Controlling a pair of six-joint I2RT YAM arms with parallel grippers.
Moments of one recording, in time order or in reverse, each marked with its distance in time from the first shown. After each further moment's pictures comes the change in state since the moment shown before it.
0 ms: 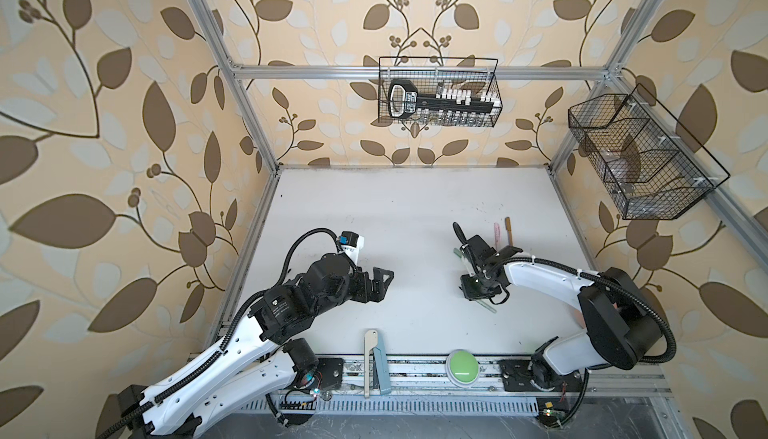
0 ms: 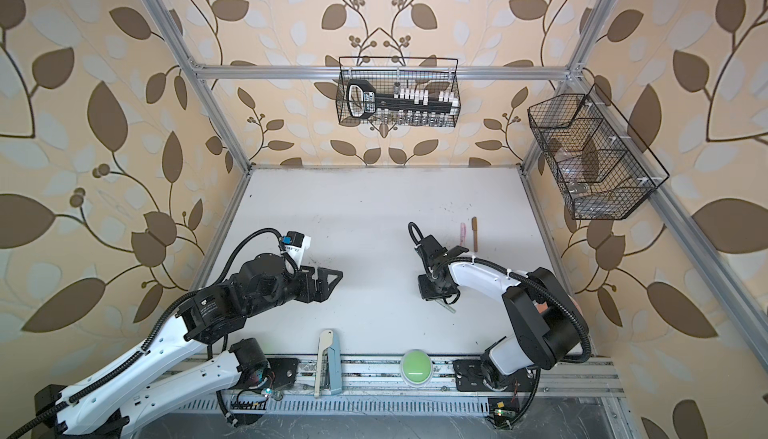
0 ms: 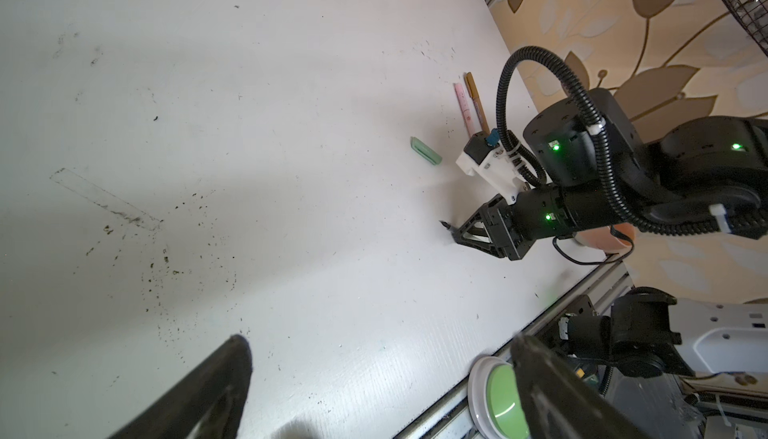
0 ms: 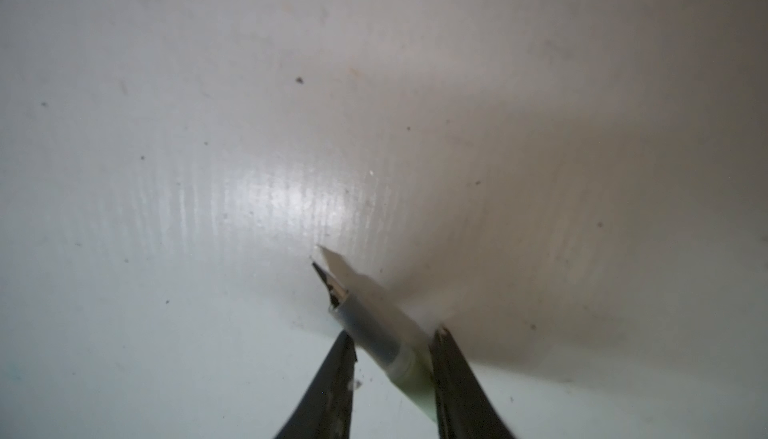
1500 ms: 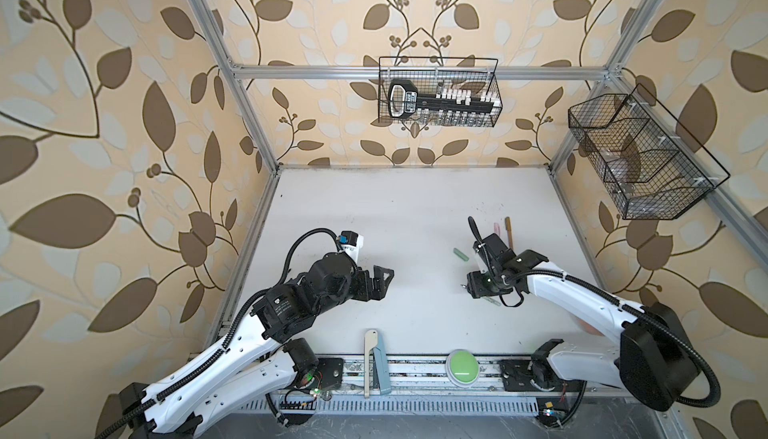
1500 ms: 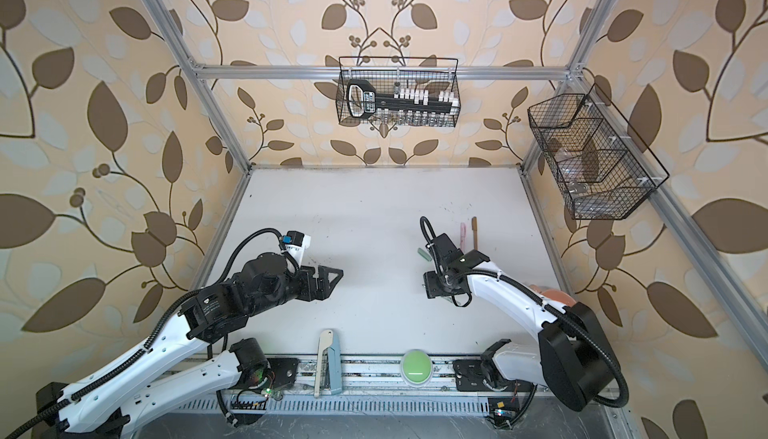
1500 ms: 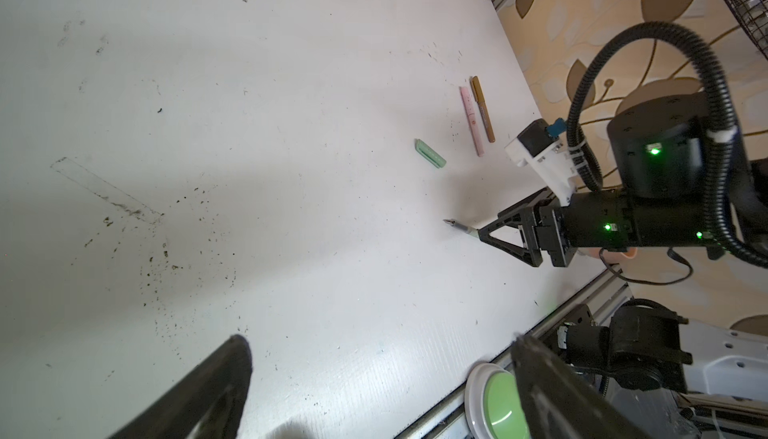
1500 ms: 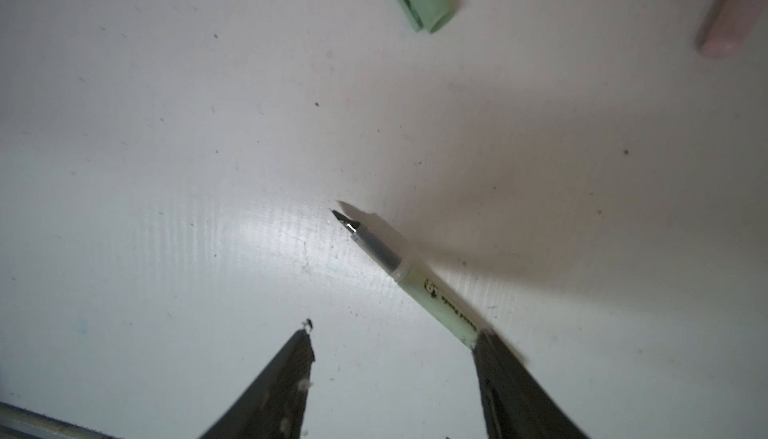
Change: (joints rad) left arm 0.000 0.014 -0.002 0.006 -0.013 -0.031; right arm -0.029 -0.204 -0.026 -0.090 0.077 -0.023
